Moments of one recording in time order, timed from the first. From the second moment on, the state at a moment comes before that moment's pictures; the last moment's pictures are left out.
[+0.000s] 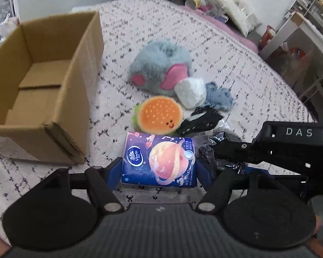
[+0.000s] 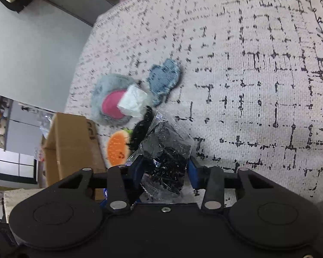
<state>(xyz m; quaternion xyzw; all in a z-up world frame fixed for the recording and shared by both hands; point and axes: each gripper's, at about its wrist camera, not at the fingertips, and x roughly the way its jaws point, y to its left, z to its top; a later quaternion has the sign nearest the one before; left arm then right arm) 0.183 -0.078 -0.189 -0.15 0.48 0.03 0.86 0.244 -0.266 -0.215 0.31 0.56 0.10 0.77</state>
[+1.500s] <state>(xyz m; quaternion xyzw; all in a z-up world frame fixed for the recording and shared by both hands) 0.102 -0.005 -0.064 -0.18 0.35 0.02 0.92 0.145 -0.211 -0.083 0.23 0.39 0.12 0.88</state>
